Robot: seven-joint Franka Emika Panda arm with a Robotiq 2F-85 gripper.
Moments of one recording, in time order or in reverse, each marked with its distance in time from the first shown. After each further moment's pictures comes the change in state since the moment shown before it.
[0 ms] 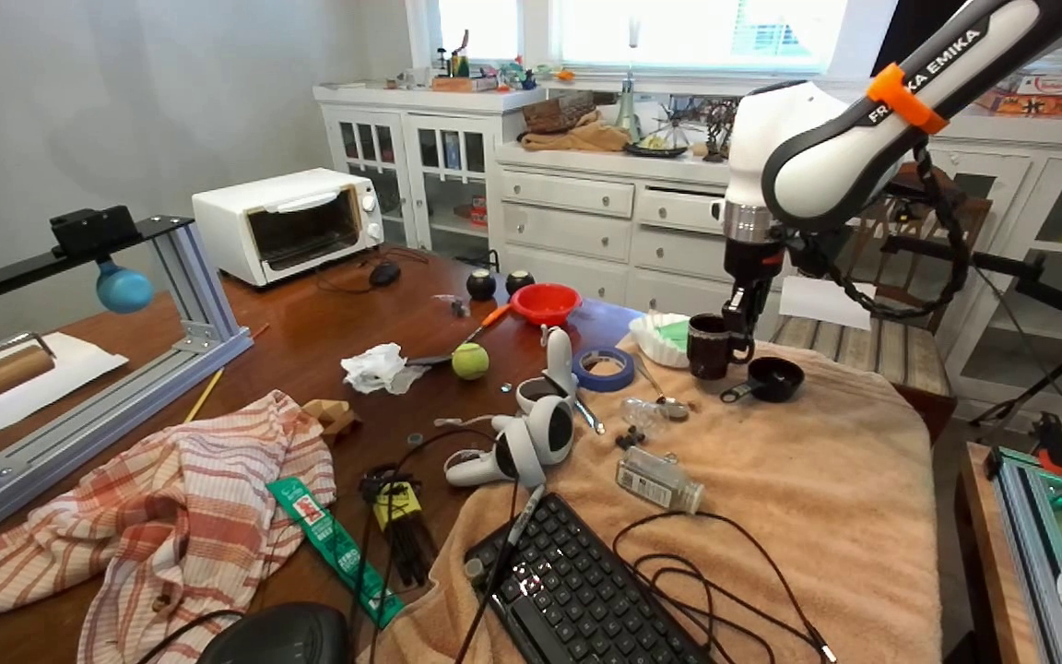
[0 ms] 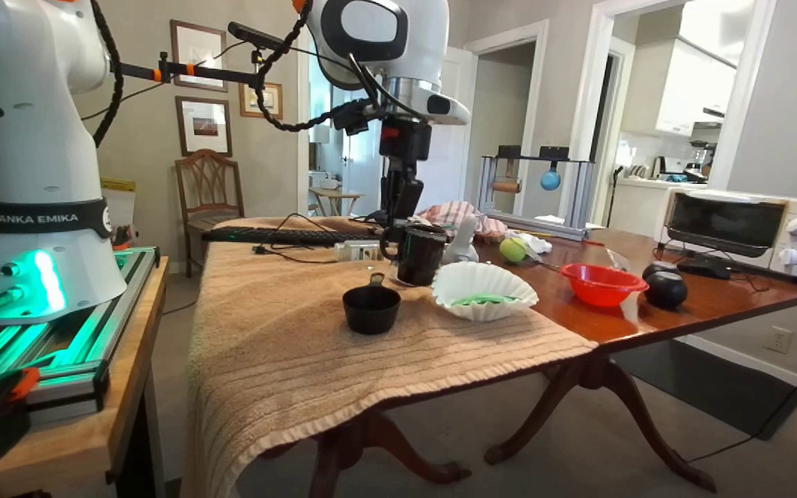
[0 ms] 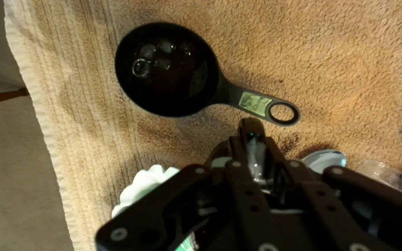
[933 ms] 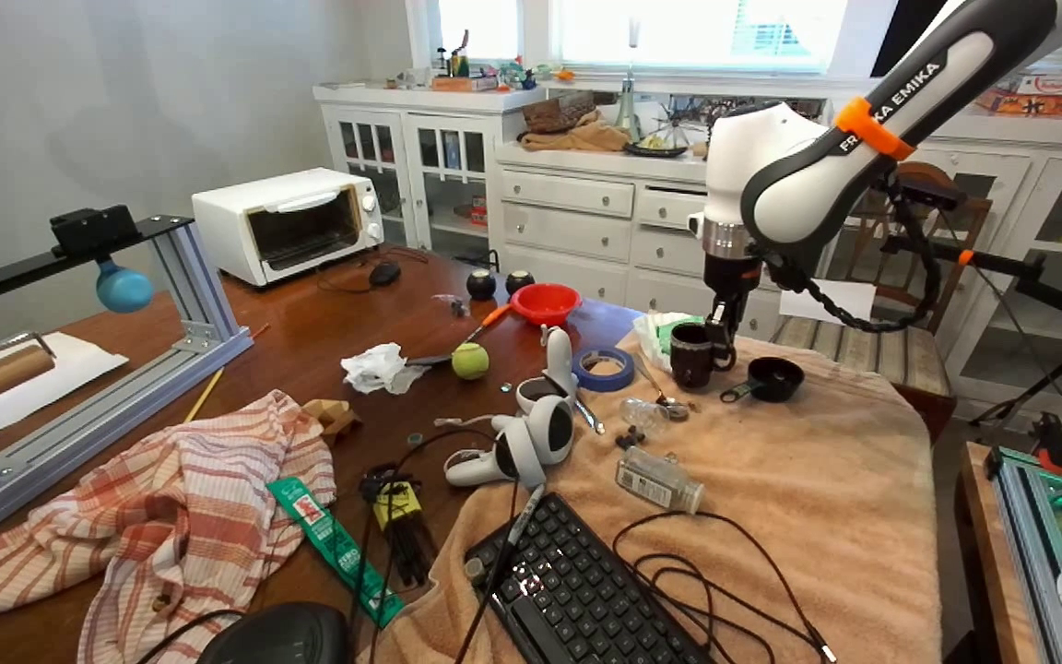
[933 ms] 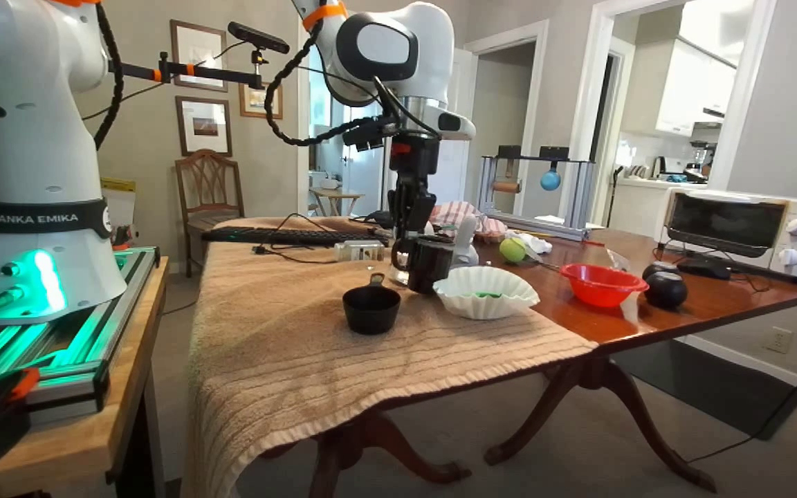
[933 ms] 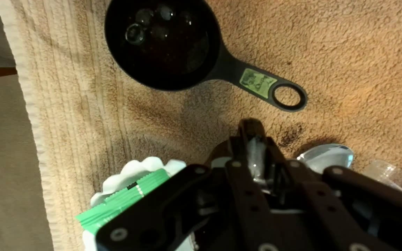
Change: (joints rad) arm 0.025 0.089 0.008 0.049 -0.041 0.045 -0.011
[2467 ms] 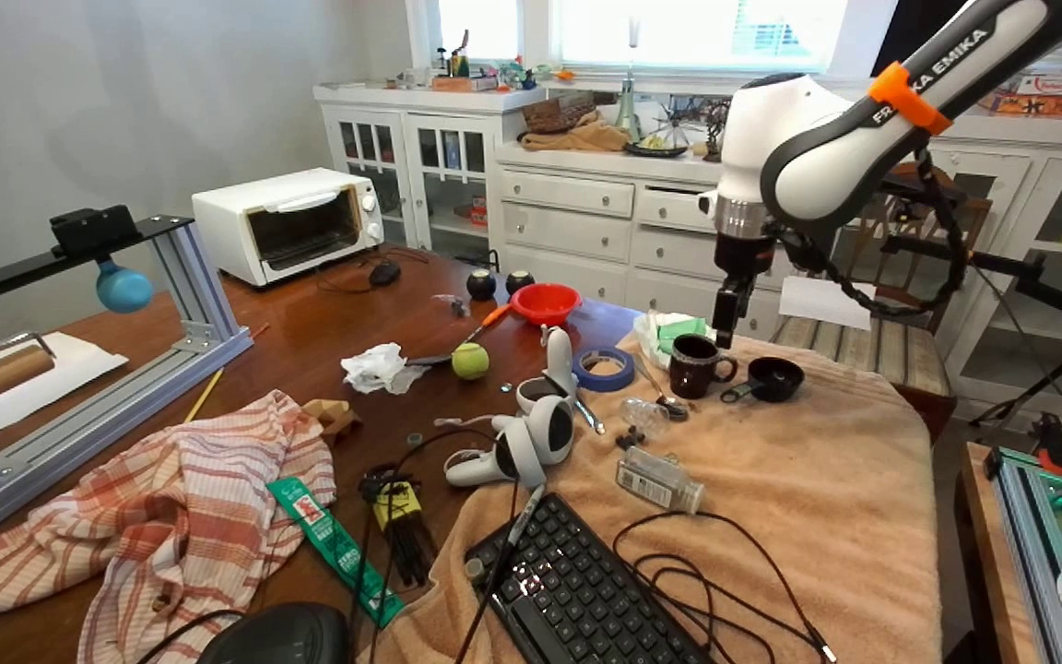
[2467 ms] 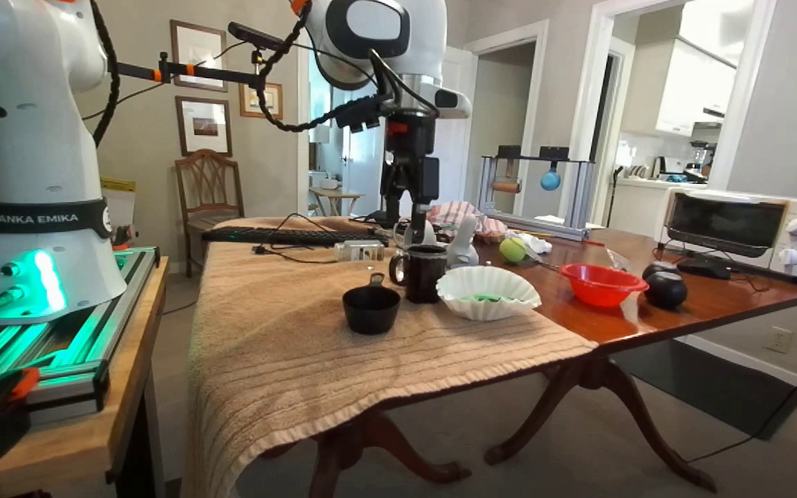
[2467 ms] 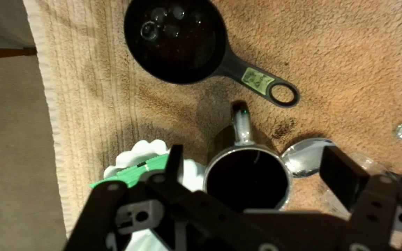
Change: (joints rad) arm 0.007 -0.107 -0.015 -0.046 0.002 -0.016 -0.067
